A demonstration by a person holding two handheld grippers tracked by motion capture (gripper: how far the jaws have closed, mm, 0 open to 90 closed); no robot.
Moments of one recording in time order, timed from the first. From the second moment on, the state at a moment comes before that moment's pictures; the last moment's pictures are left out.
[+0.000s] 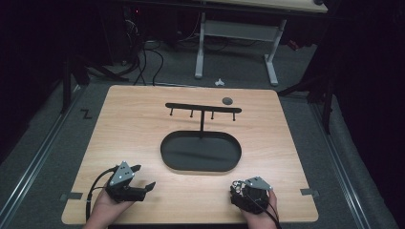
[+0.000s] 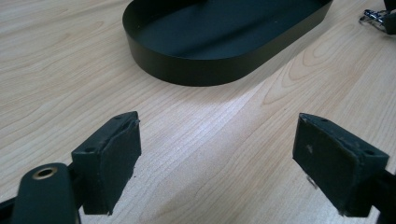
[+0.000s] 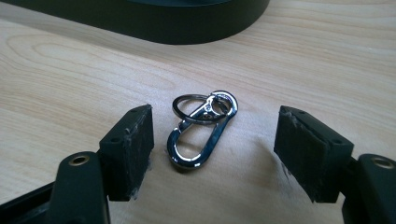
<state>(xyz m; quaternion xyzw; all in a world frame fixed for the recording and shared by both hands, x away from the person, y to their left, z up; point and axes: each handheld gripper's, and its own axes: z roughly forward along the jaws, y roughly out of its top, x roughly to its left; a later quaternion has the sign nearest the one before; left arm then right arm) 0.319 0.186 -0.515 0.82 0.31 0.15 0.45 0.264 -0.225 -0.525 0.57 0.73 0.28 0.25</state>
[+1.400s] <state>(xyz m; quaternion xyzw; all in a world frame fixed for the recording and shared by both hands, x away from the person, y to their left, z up) 0.317 0.189 -0.512 0.82 0.31 0.15 0.46 0.271 -0.243 -0.516 0.57 0.74 0.26 0.26</state>
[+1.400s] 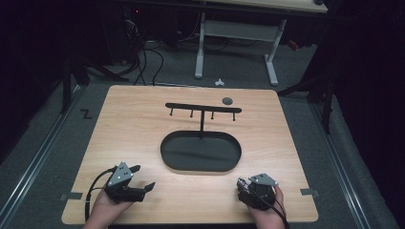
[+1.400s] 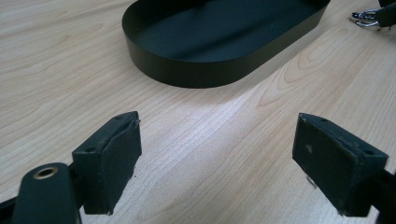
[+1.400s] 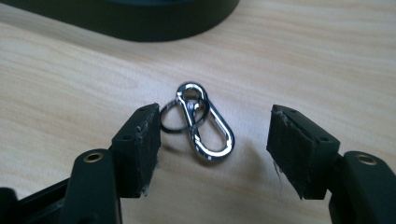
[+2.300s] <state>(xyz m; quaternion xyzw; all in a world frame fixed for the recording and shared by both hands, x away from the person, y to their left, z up) 0.318 0.186 -0.513 0.82 0.31 0.15 0.46 0.261 -0.258 -0.505 0.59 0.74 0.24 0.21</state>
